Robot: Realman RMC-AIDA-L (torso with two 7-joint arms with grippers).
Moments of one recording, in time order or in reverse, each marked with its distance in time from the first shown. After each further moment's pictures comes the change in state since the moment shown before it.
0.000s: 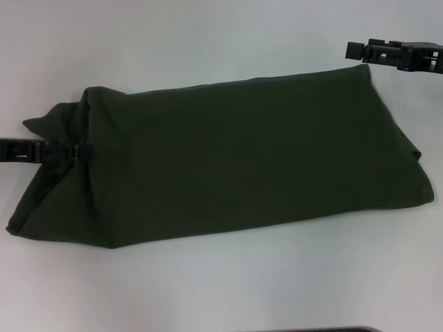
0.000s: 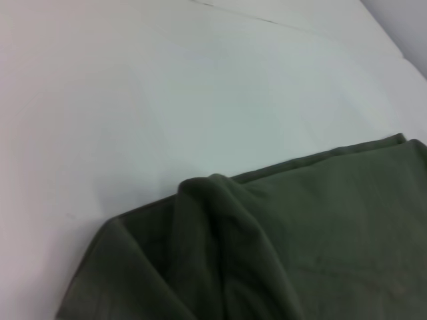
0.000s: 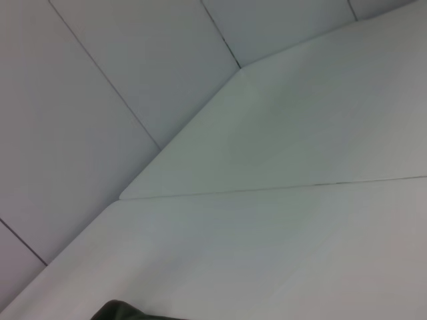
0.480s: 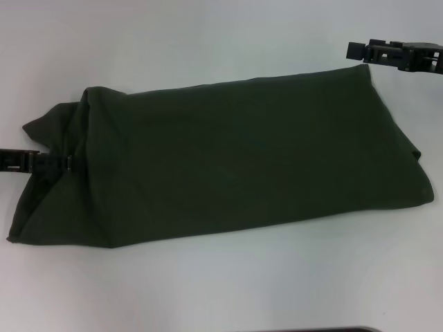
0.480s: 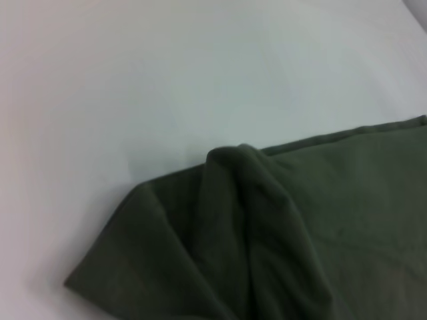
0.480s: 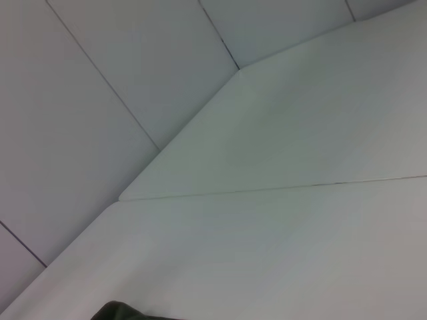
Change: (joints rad) left arm 0.006 0.008 -0.001 0.002 0.047 0.006 -0.028; right arm -0.002 -0.001 0.003 0.001 0.000 -0.001 0.001
